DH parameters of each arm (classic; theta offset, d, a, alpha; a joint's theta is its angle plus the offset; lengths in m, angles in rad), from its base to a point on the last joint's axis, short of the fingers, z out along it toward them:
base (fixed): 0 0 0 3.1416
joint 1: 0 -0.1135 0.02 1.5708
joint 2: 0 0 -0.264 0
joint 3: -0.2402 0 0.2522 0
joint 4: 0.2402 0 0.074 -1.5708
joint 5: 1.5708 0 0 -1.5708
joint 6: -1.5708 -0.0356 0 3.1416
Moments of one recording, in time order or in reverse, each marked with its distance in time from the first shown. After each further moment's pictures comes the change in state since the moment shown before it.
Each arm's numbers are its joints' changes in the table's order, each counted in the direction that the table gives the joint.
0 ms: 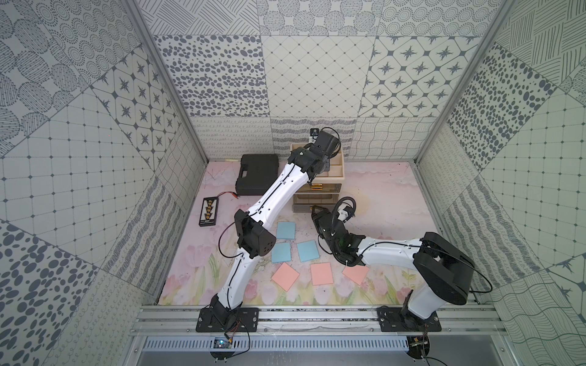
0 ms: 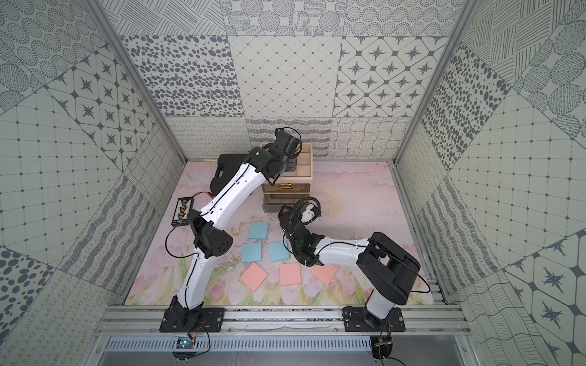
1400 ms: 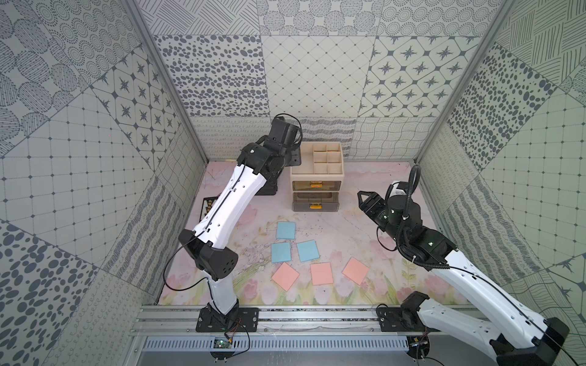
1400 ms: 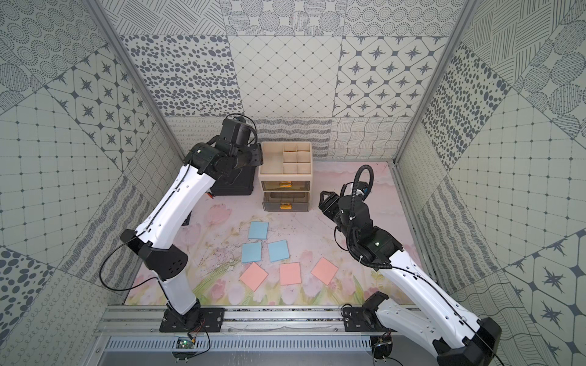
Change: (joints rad) left arm -0.143 -0.548 0.505 -0.073 0.156 -0.060; right arm 0.319 -0.705 -0.162 0.953 -0.273 0.591
